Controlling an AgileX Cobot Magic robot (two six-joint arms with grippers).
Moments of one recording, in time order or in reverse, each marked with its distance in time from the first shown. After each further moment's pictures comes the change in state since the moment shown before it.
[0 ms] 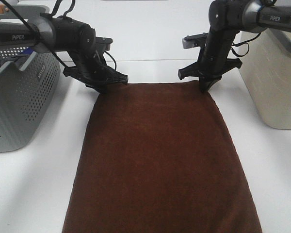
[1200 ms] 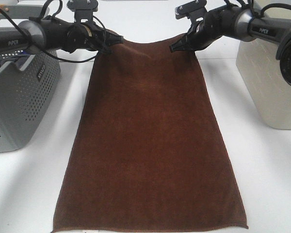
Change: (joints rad) left arm 0.090 0.101 -0.152 0.112 -0.589 -0.089; right arm -0.008 0.108 -0.135 -0.180 -0.646 -0.002
